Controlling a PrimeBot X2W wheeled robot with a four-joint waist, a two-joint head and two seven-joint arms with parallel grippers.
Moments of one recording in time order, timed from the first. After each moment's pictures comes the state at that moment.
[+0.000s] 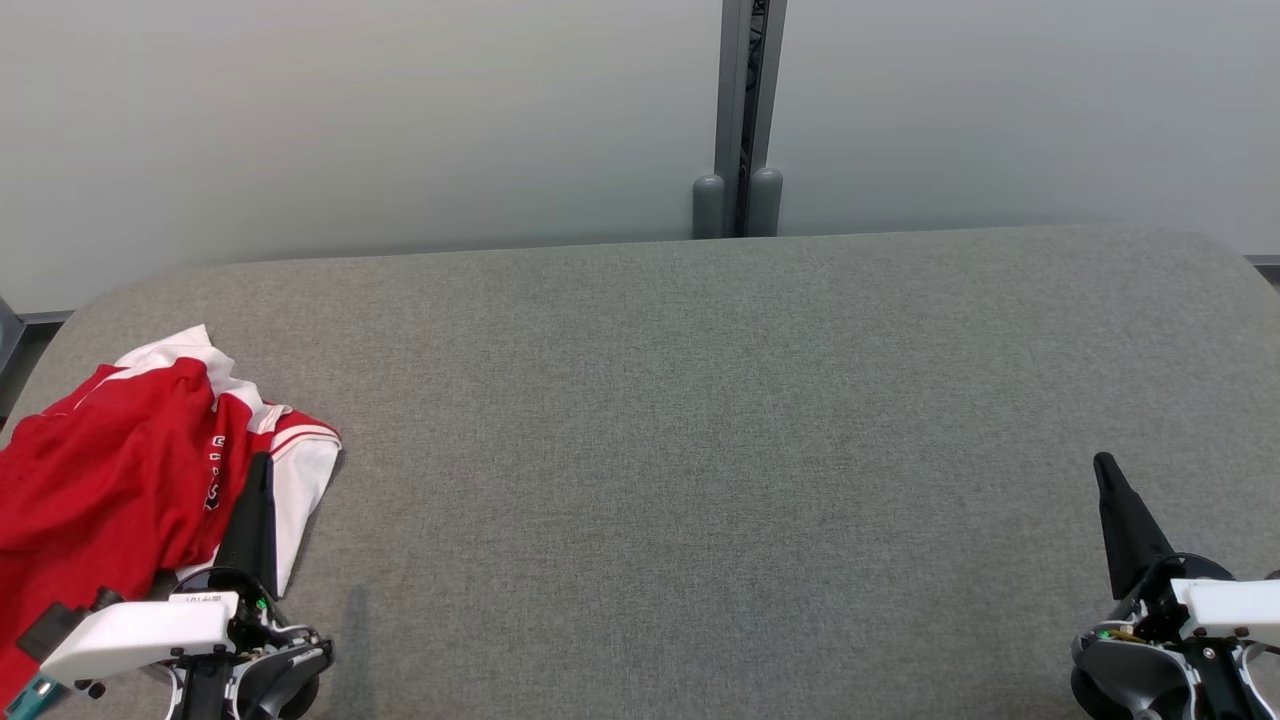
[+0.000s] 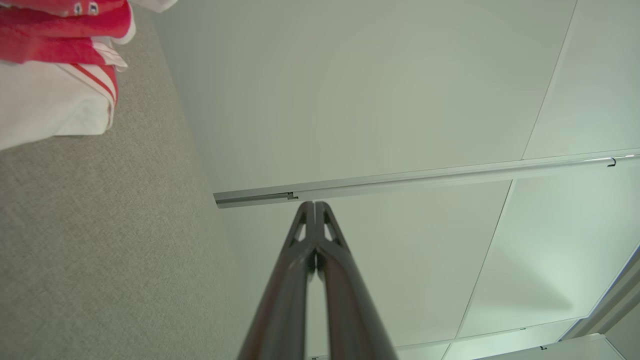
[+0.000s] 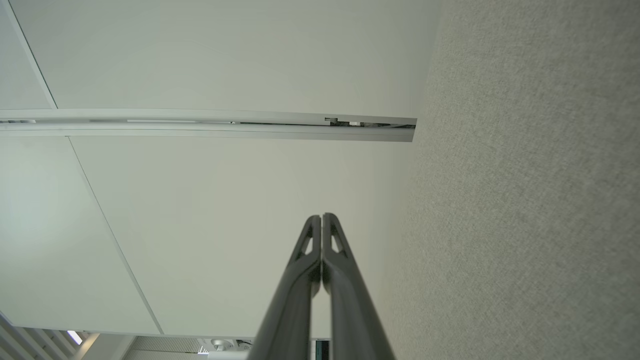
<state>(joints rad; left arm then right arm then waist) -0.10 0.05 0.11 0.25 -1.61 -0.13 0.11 -0.10 -0.05 -0.11 0.25 1.61 0.13 0.11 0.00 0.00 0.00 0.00</state>
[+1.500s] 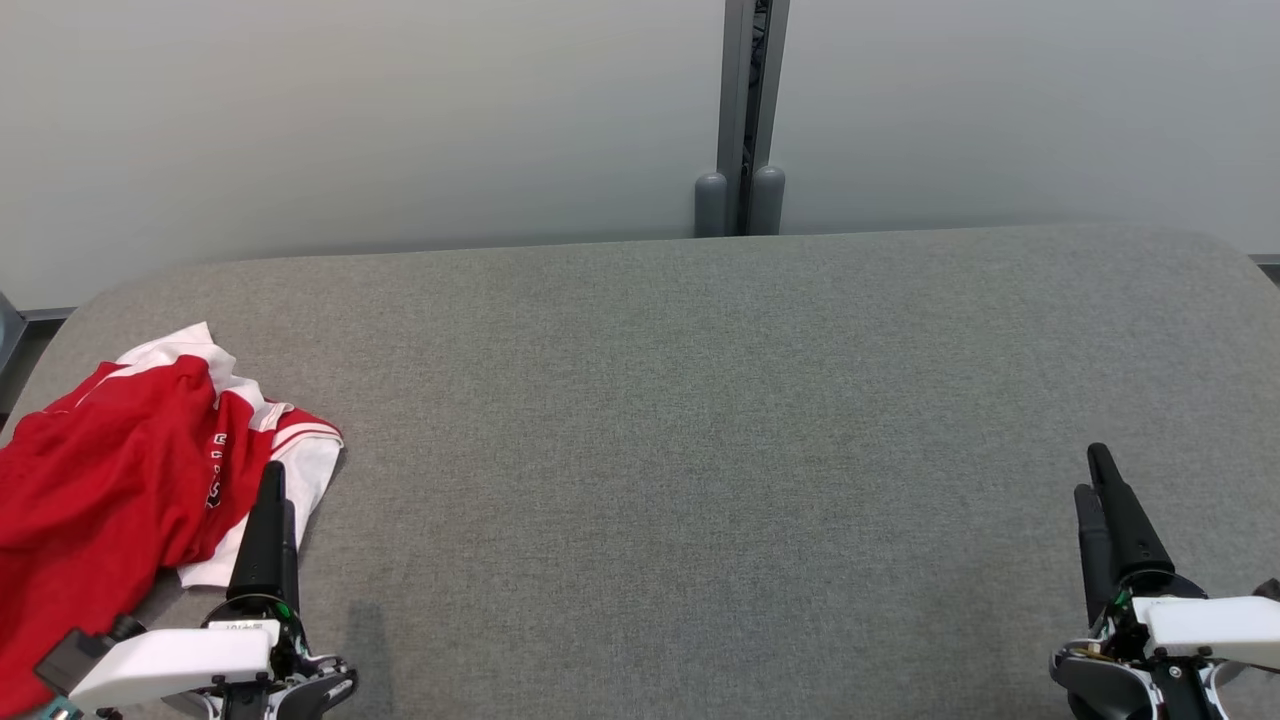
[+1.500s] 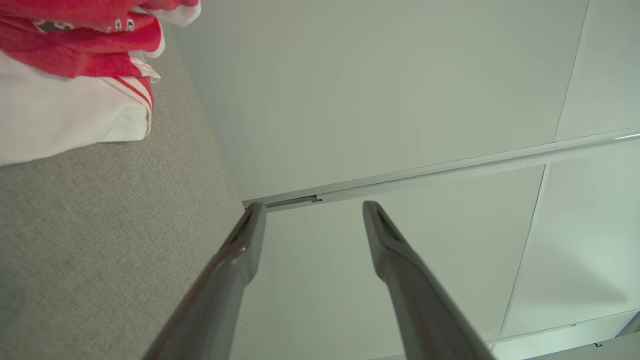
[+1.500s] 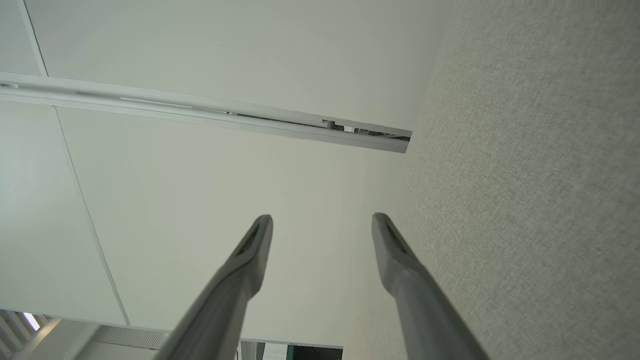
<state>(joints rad) -0.05 0.04 0.05 0.22 -1.51 -0.13 0.00 -0.05 -0.03 -0.06 0.17 1.49 0.13 0.01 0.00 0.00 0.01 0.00</state>
